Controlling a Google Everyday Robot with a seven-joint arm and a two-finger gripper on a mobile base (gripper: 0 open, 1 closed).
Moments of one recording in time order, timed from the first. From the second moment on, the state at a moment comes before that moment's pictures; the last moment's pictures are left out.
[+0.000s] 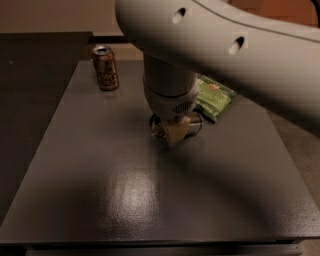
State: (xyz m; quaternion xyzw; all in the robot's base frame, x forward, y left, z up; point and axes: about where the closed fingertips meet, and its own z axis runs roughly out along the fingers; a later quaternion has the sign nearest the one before) arm 0.462 -0.021 0.889 -0.84 0.53 -0.10 0.07
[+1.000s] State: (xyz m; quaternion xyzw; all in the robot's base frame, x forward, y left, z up) arm 0.433 -0.012 0.866 -0.87 0.49 -0.09 0.04
